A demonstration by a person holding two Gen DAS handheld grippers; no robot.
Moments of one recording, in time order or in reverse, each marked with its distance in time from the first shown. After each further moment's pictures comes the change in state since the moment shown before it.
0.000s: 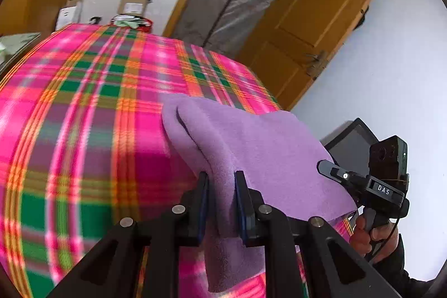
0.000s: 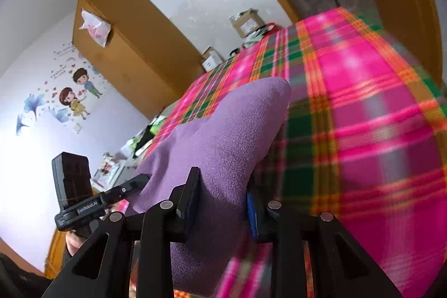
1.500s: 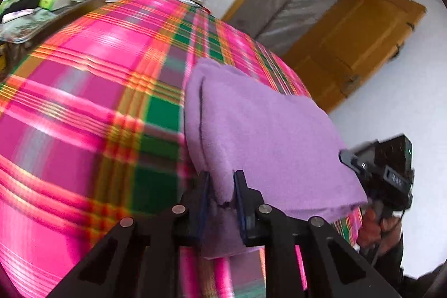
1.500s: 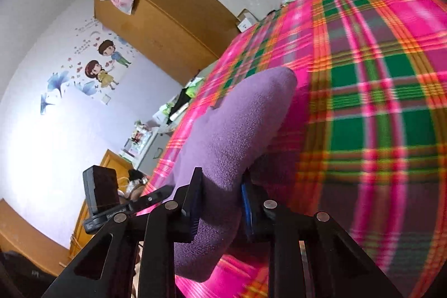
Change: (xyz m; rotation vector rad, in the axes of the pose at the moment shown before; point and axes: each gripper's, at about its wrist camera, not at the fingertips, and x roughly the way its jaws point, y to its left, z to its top) left arm -0.091 0.103 -0.089 -0.224 0.004 0.112; right arm 0.067 0.072 -0.049 -0.001 0.195 0.181
